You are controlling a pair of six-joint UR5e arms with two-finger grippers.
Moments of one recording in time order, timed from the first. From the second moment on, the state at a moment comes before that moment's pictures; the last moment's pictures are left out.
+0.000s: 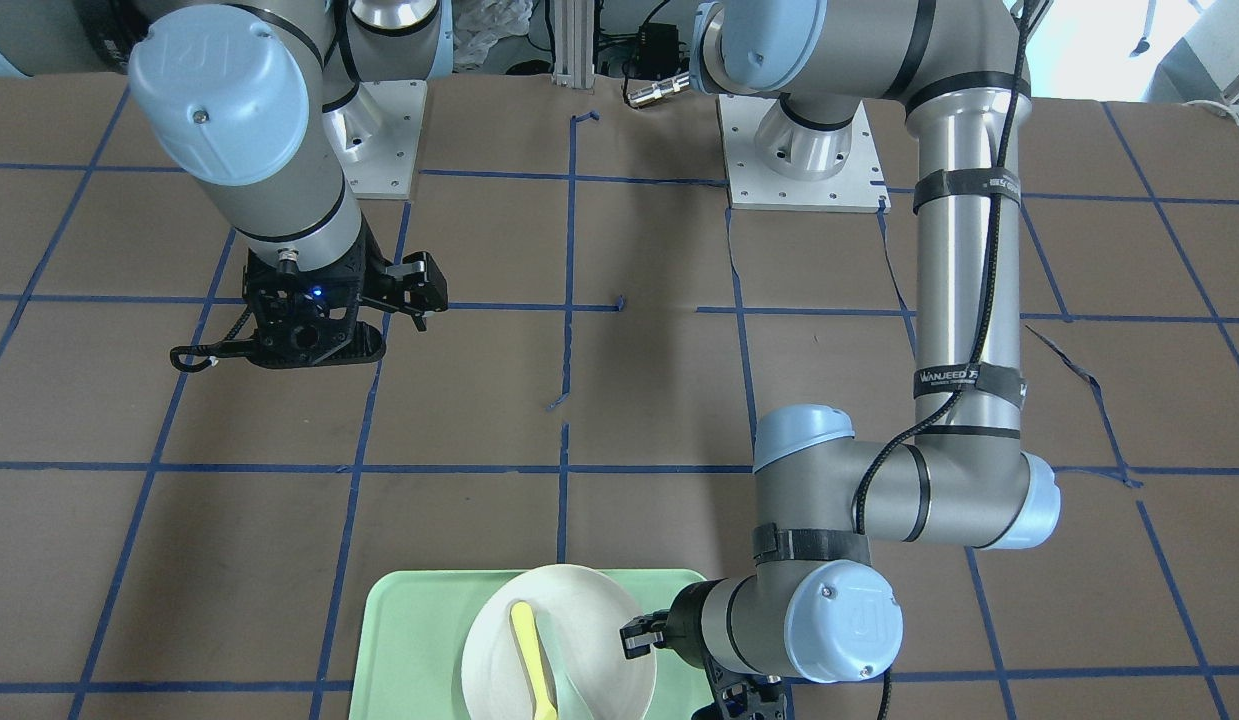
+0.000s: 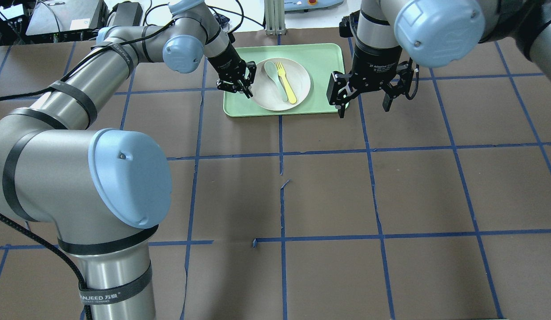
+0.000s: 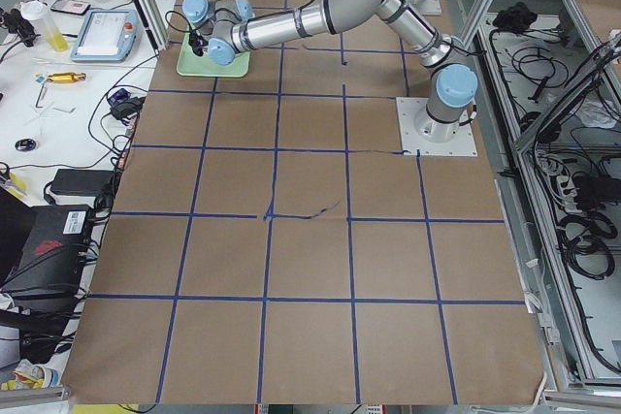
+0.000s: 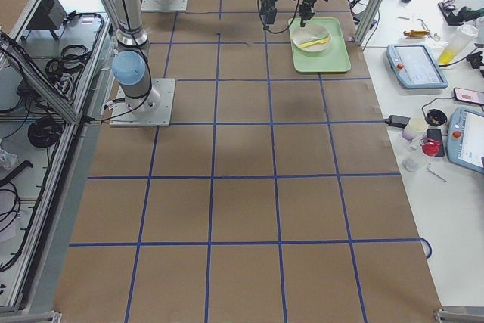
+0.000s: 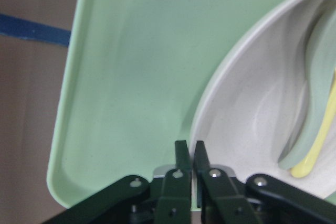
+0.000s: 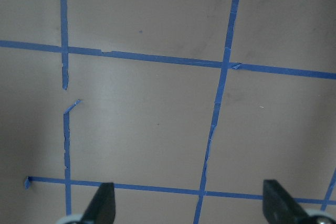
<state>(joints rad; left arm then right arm) -1.65 -2.45 -1.07 -1.31 1.21 -0.34 1.70 -1.36 1.47 -1.53 -1.57 0.01</state>
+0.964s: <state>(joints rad) -1.63 -2.27 -1.21 -1.32 1.43 -0.19 1.70 -1.31 1.48 -1.75 -1.55 -0.05</state>
